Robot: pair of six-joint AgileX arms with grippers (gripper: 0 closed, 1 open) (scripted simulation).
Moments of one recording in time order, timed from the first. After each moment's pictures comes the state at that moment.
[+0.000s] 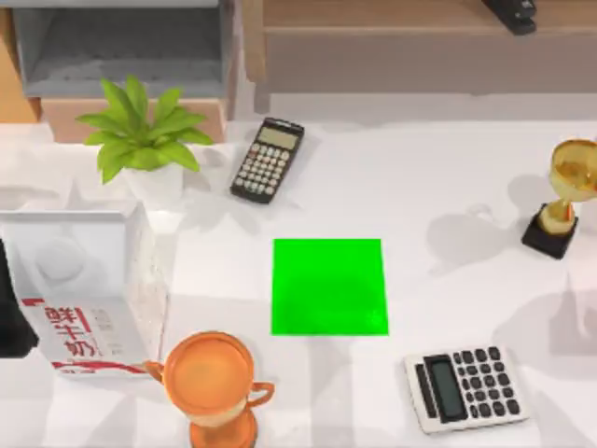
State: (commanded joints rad) left arm 0.00 0.00 0.00 0.00 0.00 0.00; right arm 0.00 0.00 0.00 0.00 0.00 0.00
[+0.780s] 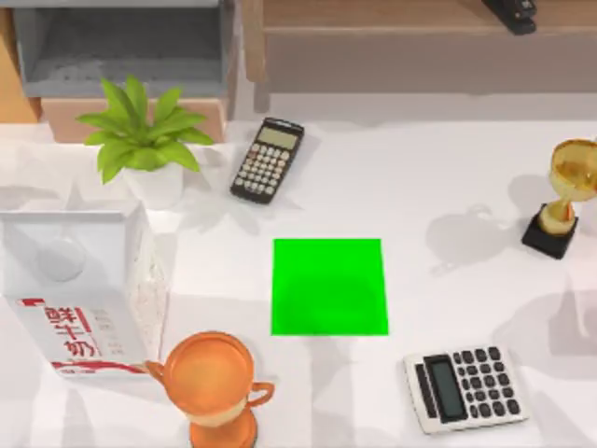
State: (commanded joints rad) left arm 0.22 0.68 0.60 -0.30 -0.10 -0.21; right arm 0.00 0.00 0.00 0.00 0.00 0.00
